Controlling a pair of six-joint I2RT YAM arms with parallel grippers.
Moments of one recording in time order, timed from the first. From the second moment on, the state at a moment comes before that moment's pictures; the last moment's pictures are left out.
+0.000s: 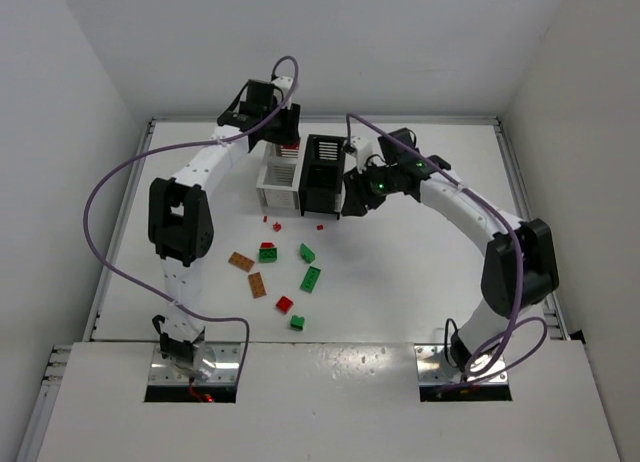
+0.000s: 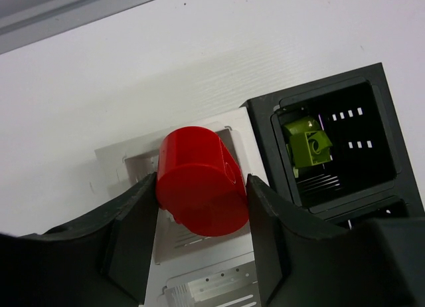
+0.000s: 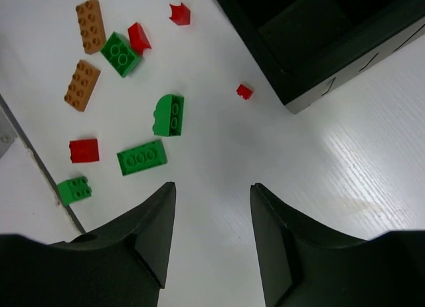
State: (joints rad) left arm -0.29 2.11 1.93 -0.44 0.12 -0.03; right arm 0.40 1.67 1.29 -0.51 -0.54 -0.13
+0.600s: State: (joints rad) left arm -0.15 2.00 1.92 -0.47 0.17 -0.04; right arm 0.74 1.80 1.31 -0.47 -0.38 -0.19
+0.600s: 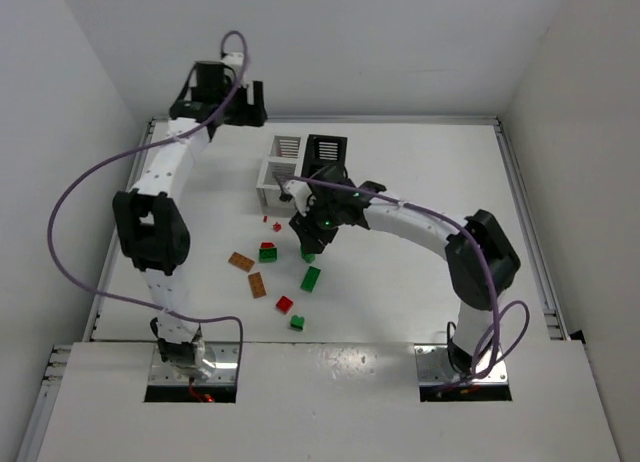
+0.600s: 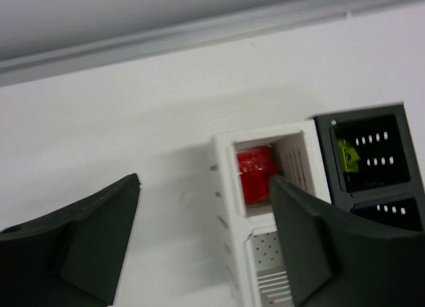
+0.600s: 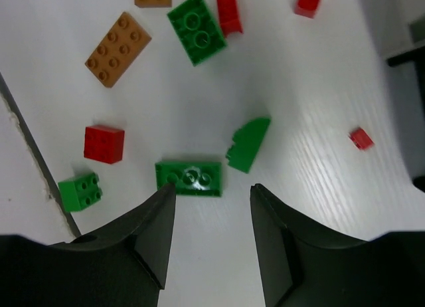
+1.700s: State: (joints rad) left arm 0.39 1.32 1.42 -0.53 0.29 -0.08; right arm 1.13 2.10 1.47 -0.58 -0.12 -0.07
